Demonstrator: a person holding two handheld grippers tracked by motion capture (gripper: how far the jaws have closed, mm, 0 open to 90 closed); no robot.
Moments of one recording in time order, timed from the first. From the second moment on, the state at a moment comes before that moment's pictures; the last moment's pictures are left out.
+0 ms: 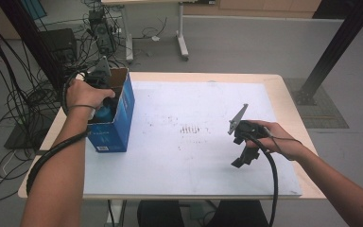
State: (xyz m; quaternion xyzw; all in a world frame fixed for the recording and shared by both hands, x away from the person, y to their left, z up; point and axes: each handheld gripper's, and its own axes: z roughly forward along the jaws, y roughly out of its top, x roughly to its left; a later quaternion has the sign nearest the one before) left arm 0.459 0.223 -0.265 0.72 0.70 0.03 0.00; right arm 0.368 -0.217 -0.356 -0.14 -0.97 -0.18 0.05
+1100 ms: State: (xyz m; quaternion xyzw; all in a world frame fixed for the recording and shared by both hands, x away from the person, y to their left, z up) left arm 0.451 0.220 -0.226 0.72 0.70 0.02 0.03; right arm 0.368 -0.216 -0.355 -0.14 -0.97 -0.18 0.05
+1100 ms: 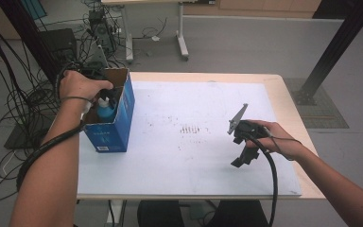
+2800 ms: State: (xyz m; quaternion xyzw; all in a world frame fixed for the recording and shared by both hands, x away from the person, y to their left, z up) left arm 0.414 0.094 -0.177 0.81 0.58 0.02 0.05; right arm 0.372 -0.233 -0.344 -0.18 -0.97 -0.18 0.05
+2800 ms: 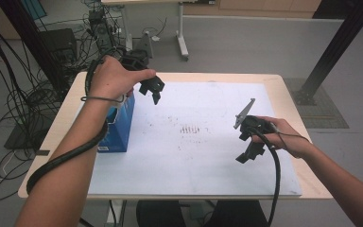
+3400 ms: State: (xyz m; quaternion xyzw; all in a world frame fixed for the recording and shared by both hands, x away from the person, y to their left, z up) left arm 0.390 0.037 -0.210 0.85 0.53 0.00 0.04; right arm 0.363 -0.232 -0.343 -0.18 -0.97 -0.18 0.04
